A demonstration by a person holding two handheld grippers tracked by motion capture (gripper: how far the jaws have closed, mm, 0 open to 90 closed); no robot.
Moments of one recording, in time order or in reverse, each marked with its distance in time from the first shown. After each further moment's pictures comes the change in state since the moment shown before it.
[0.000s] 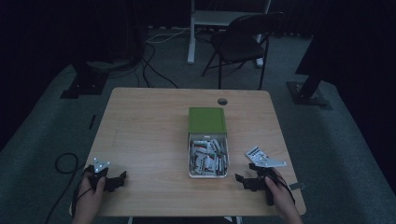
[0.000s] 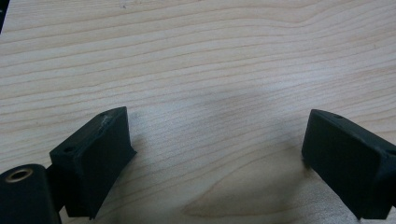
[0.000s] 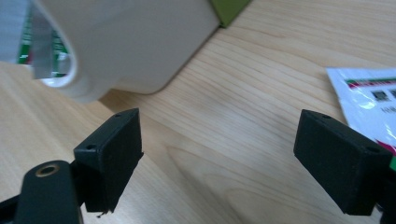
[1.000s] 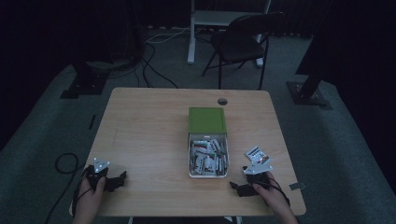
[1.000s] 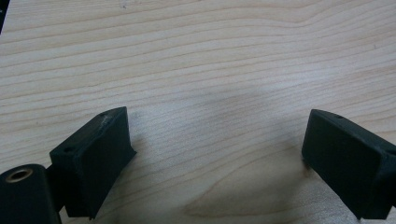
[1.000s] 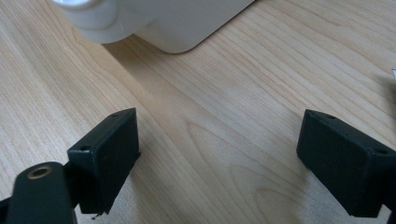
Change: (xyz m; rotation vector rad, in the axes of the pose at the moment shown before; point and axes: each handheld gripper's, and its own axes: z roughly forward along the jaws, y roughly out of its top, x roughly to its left) left arm 0.000 0.000 0.000 0.000 0.000 0.002; right arm 0.017 -0.008 0.019 0.100 -0.024 -0.226
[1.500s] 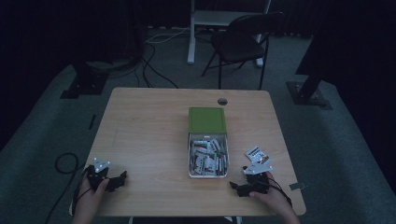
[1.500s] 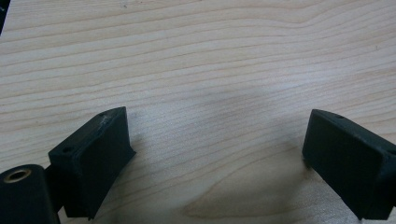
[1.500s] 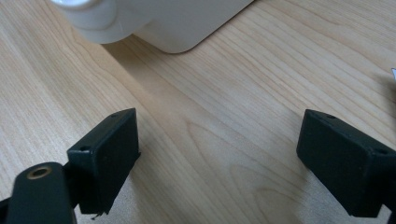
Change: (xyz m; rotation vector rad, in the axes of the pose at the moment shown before) left arm -0.001 0.001 0.001 0.003 0.007 -0.008; right arm 0.000 0.000 0.000 0.000 -0.001 0.003
